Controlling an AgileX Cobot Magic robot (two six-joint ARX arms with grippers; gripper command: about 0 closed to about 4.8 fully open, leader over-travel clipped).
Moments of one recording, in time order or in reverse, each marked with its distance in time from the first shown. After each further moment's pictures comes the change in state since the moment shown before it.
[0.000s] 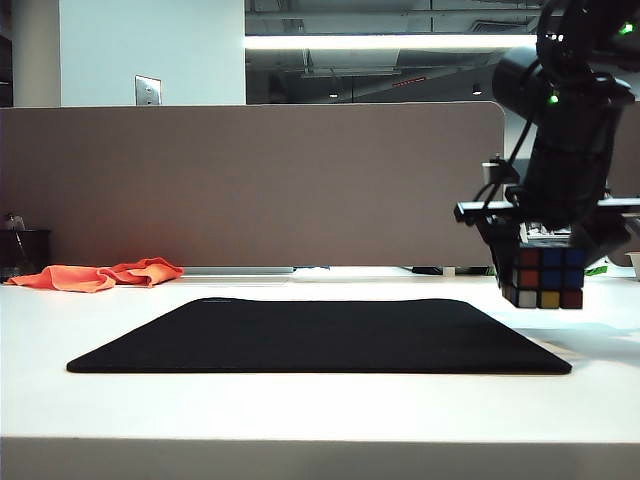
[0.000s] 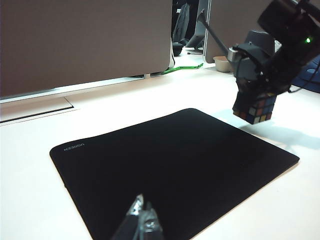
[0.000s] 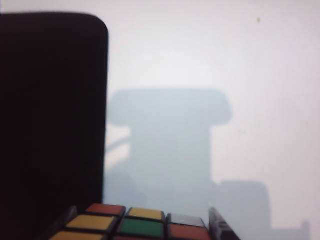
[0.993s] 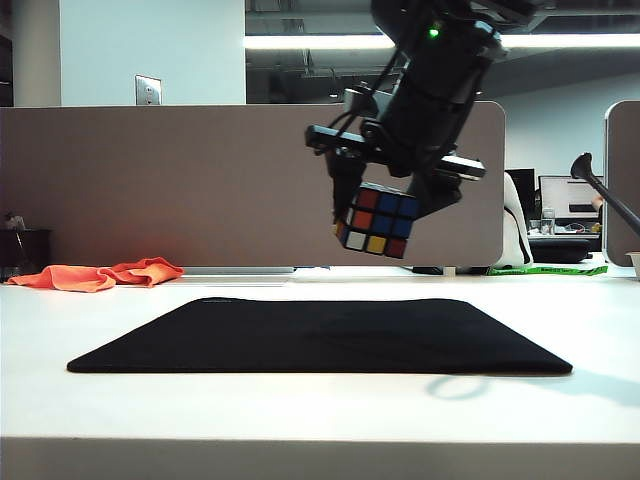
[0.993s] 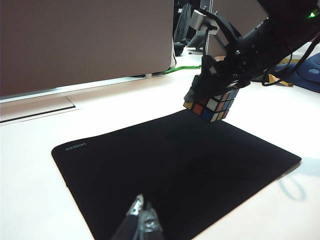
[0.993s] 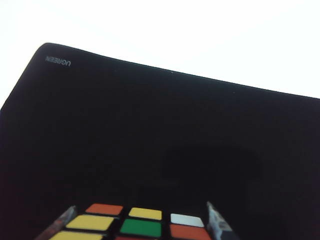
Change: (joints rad) left arm 0.000 0.000 0.000 0.000 -0.005 0.000; right arm 0.312 0.002 0.088 0.154 -0.068 0.062
